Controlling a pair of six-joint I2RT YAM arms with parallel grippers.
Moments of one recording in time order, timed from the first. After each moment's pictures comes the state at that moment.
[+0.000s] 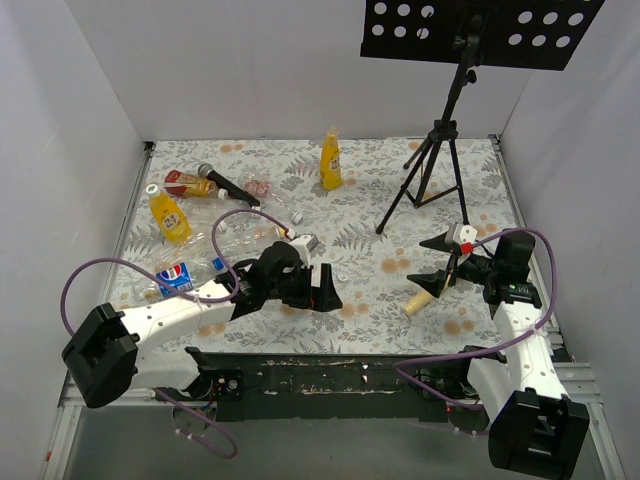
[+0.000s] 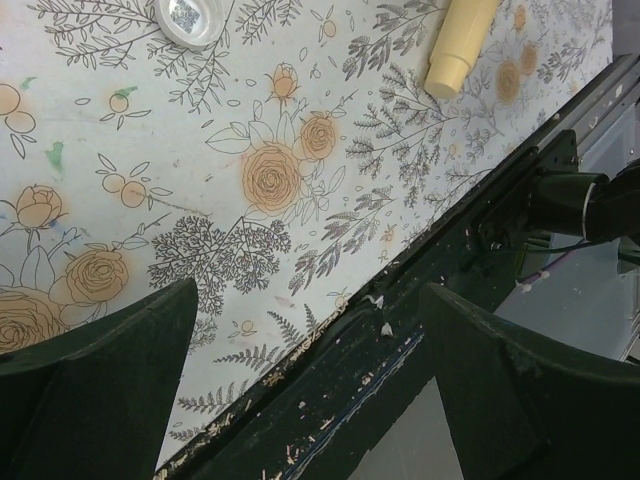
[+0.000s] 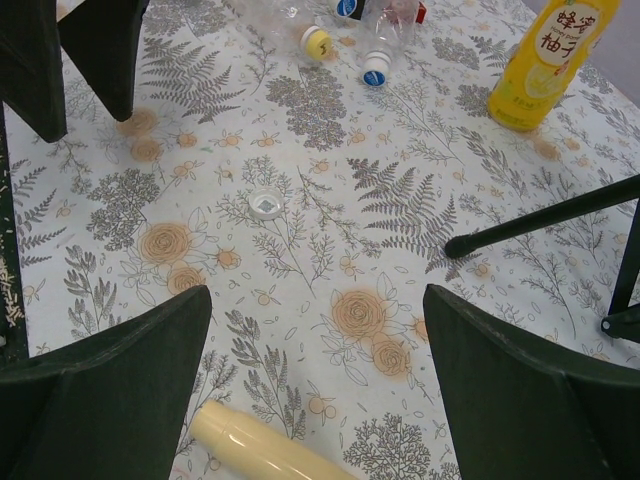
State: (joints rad) left arm -0.87 1.21 0.68 -0.15 0.21 -0.70; right arm -0.16 0.84 0.49 -0.20 -1.27 -0.65
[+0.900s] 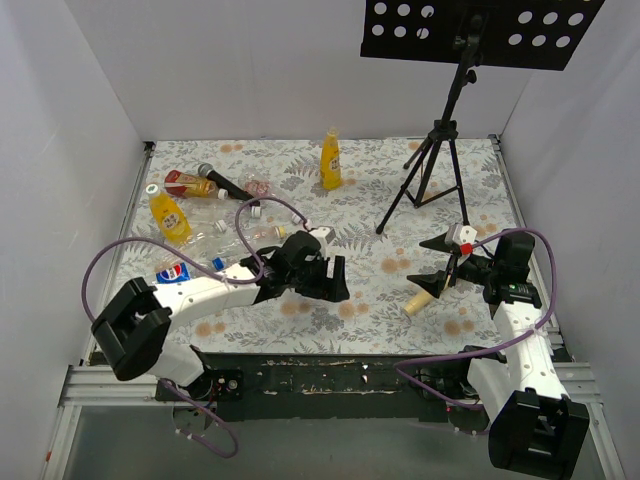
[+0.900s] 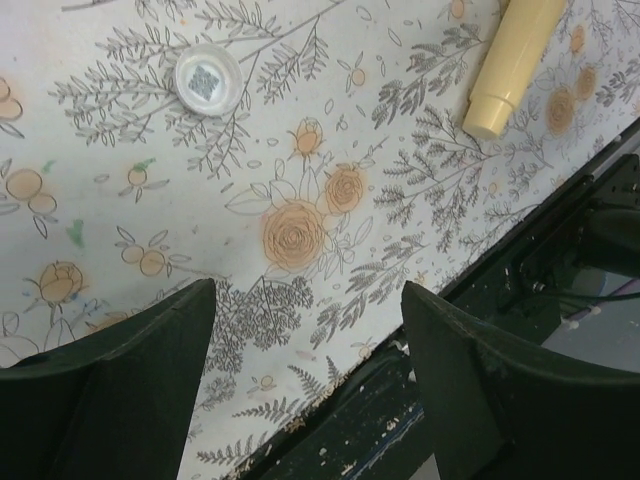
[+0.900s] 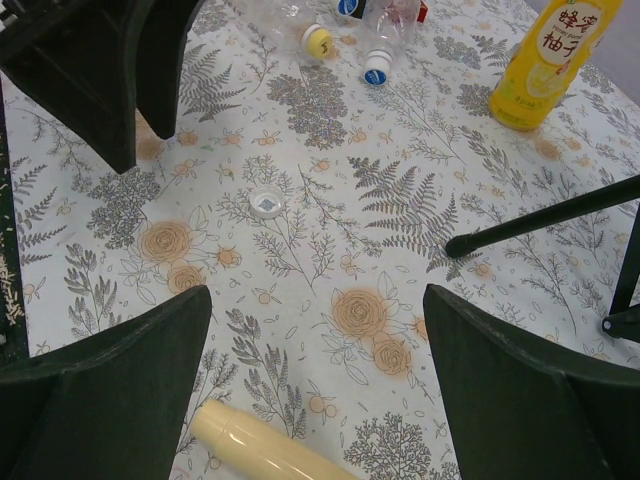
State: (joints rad) left arm -0.89 1.40 0.81 -0.17 0.16 -0.63; right arm -0.16 0.84 0.49 -0.20 -1.27 -0.66
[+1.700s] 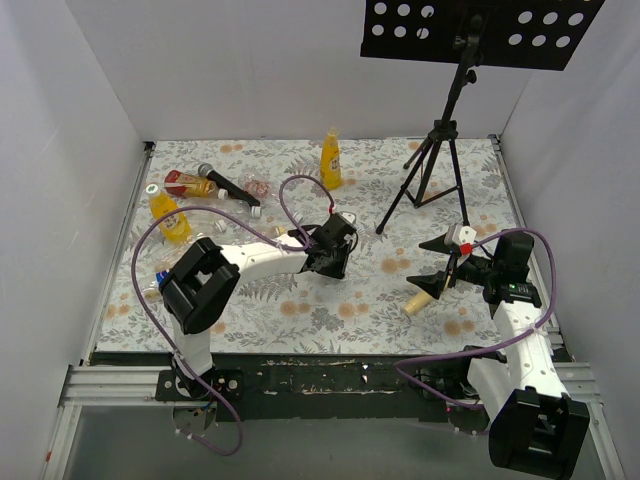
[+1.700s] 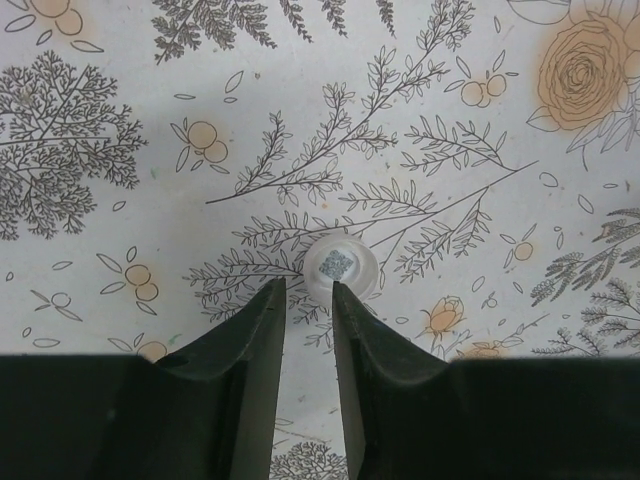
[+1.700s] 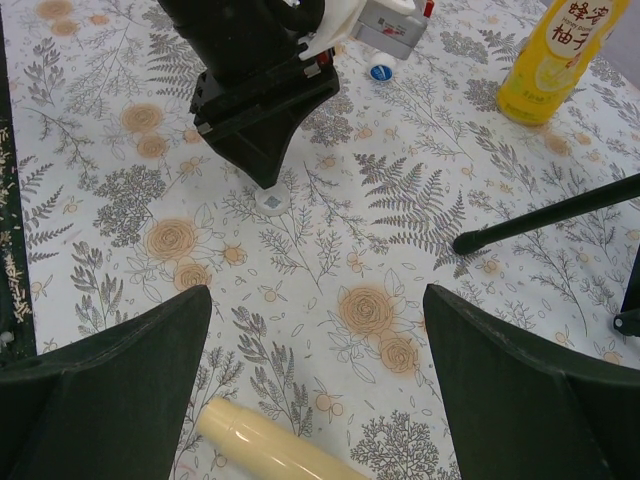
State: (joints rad) left arm -0.88 1.84 1.21 -0.35 -0.12 -0.50; right arm -0.16 0.85 0.49 -0.22 -1.27 -0.67
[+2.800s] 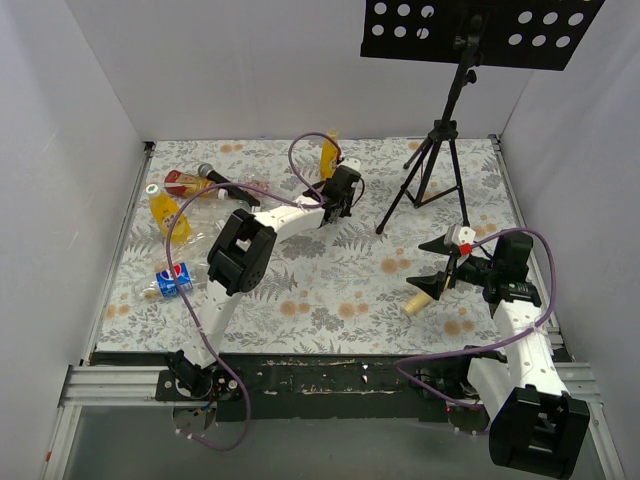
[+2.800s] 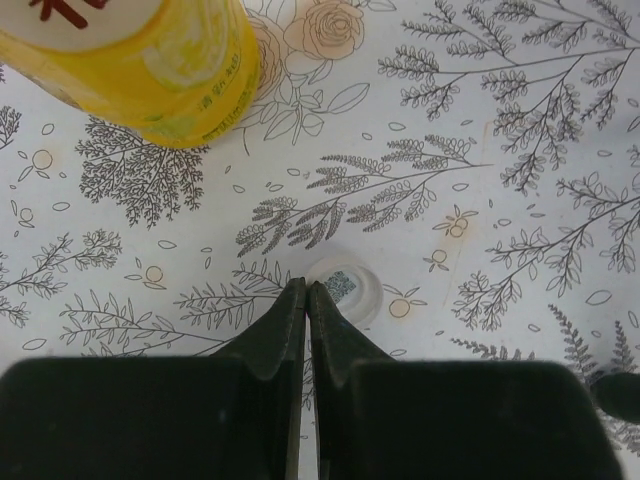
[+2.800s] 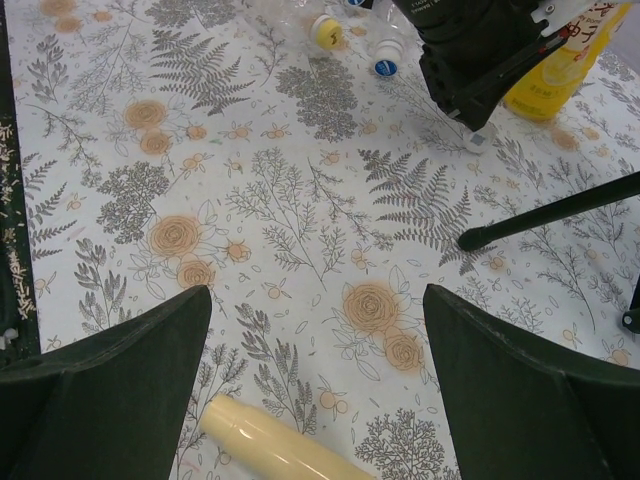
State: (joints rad) left arm -0.70 2.30 1.78 -0.20 -0.33 -0.22; right arm -0.16 0.85 0.49 -0.24 -1.27 -0.69
